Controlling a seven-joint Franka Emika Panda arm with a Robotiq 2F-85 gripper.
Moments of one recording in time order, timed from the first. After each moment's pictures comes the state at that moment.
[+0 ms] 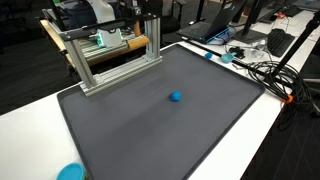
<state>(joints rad) -0.02 -0.61 -0.01 -2.64 0.01 2.07 0.04</state>
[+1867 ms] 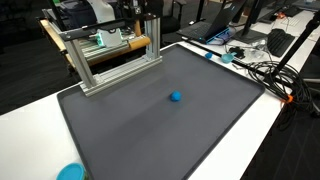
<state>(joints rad) -0.02 -0.62 0.03 -2.67 0.01 2.08 0.05</state>
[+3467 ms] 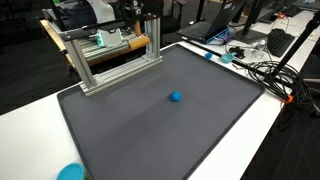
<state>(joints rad) -0.01 -0.62 -0.03 -2.67 0.02 2.08 -0.03</state>
